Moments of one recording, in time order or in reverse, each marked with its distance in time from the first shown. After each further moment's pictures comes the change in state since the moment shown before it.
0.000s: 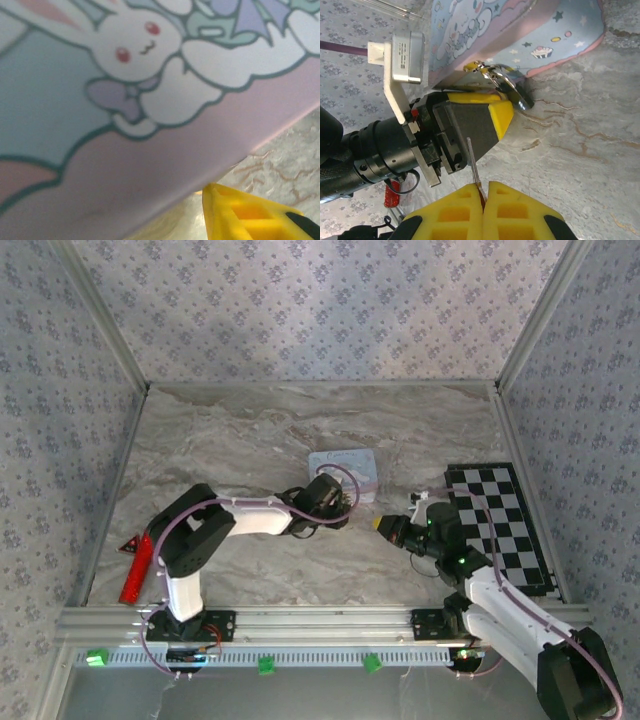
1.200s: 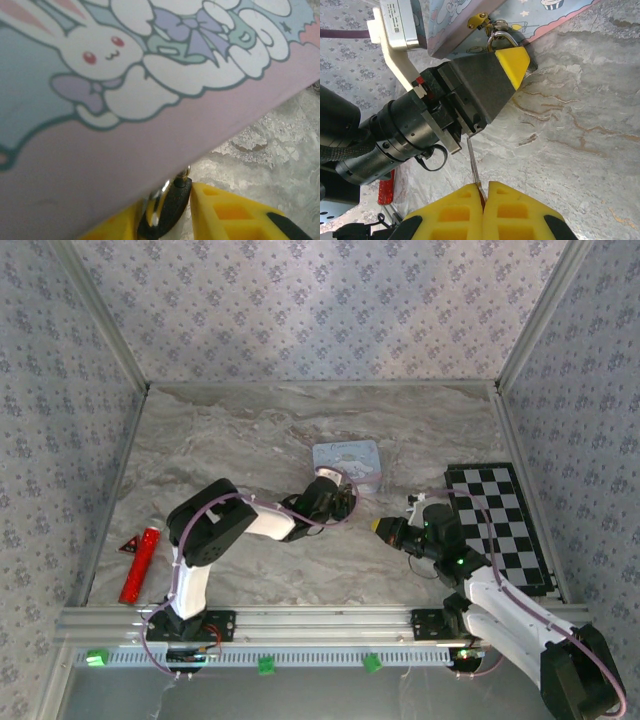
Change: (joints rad) left arm 0.015 0.122 -0.069 0.470 0.005 -0.058; right arm 0.044 0.004 0.000 -0.006 0.034 -0.003
